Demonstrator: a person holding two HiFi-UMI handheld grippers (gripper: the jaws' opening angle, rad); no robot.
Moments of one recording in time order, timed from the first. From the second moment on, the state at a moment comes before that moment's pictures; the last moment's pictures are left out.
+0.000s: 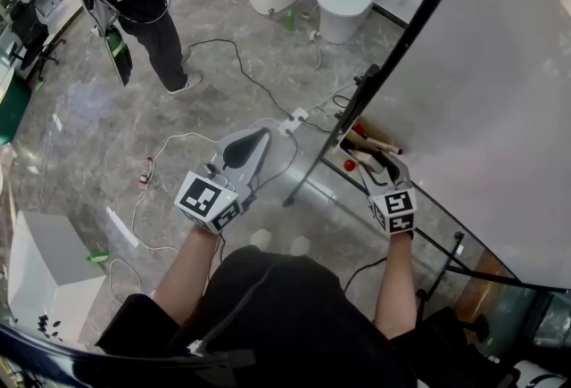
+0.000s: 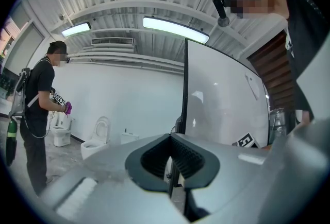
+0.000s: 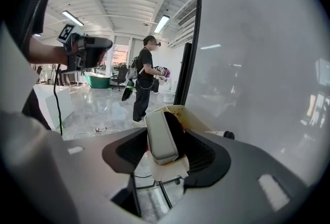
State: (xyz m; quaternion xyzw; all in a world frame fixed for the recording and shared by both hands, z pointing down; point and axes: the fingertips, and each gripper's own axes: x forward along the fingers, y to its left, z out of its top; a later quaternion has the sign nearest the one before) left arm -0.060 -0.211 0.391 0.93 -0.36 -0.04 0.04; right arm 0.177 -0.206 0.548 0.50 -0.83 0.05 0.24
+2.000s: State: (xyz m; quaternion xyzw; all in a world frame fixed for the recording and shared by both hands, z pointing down) left arm 0.067 -0.169 0.378 0.99 -0.12 -0.04 0.04; right arm 0.189 -0.050 0.380 0.67 -0.74 -0.02 0.01
